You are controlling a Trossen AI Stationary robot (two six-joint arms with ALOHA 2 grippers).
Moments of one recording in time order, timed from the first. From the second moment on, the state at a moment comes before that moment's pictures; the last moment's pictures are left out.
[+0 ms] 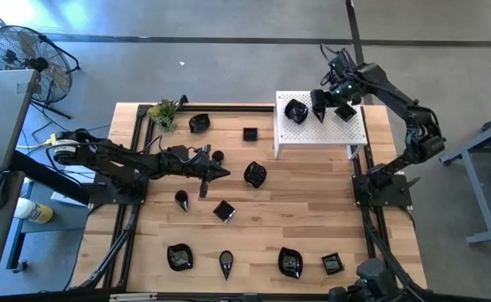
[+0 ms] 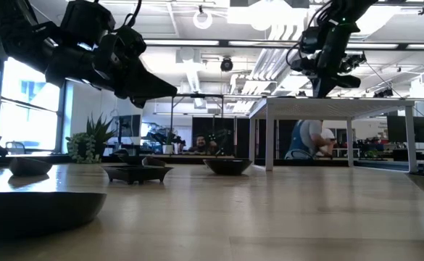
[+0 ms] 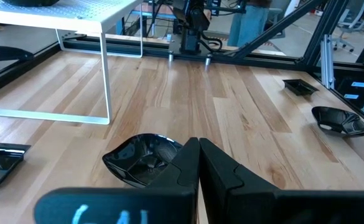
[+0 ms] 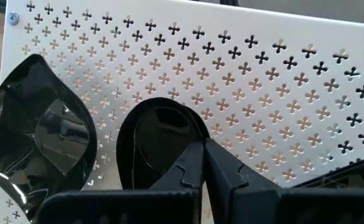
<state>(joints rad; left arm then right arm) 0.12 1.36 0.35 0.84 0.15 -0.06 -1.05 1.50 1.36 -1.06 -0.14 0.37</state>
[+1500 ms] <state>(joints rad) 0.12 1.36 0.35 0.84 0.15 -0.07 -0.46 0.87 0.77 -0.23 0.06 0.19</state>
